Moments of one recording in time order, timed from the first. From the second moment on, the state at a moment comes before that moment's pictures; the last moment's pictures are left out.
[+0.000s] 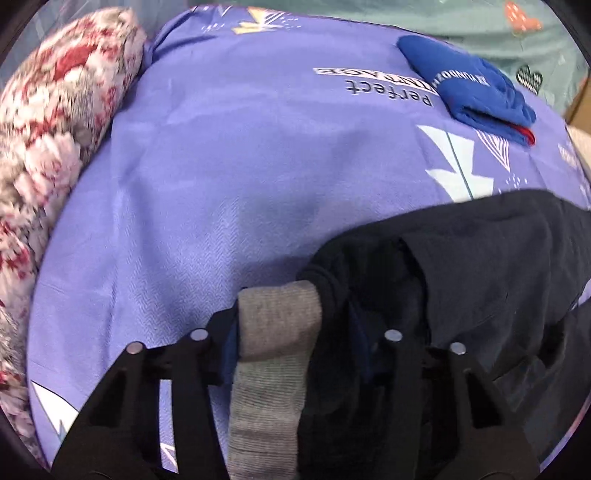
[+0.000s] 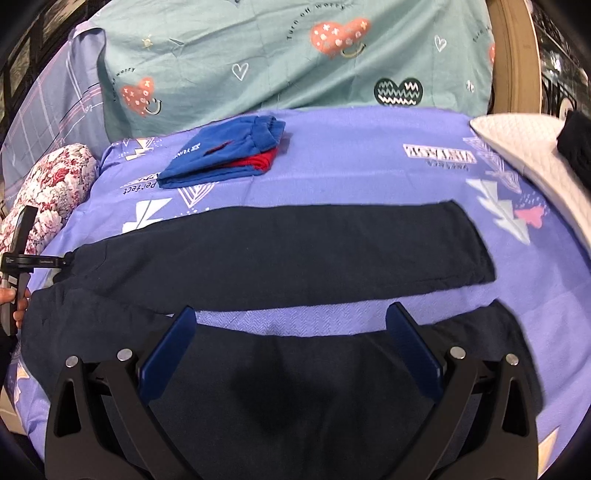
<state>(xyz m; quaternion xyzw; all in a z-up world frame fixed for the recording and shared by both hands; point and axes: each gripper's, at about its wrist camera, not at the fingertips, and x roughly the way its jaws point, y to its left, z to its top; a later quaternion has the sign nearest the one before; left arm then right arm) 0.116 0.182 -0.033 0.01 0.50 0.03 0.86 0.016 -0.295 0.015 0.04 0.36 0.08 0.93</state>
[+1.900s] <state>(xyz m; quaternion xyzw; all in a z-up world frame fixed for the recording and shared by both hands) 0.060 0.259 0.056 -0.13 0.42 0.11 0.89 0.105 -0.489 0.042 0.08 0.42 -0.04 0.90</state>
